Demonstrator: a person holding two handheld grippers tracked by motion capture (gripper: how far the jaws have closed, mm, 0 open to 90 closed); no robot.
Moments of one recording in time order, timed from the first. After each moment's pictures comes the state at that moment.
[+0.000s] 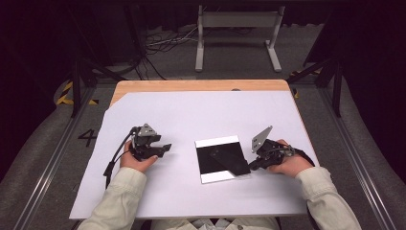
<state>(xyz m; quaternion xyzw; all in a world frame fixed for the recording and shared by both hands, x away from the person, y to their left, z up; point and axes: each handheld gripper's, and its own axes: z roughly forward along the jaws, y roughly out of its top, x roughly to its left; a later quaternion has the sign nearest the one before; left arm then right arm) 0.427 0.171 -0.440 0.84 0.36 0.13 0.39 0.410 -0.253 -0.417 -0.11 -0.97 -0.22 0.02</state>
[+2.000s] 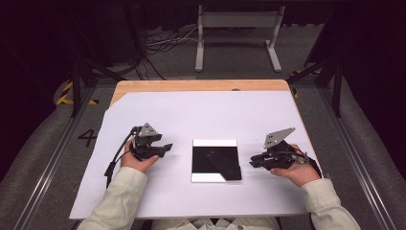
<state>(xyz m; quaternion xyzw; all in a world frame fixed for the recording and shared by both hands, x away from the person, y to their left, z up) 0.424 0.167 -0.435 0.84 0.35 0.14 0.39 0.382 -0.273 -0.396 -0.21 -0.92 -0.34 -0.04</state>
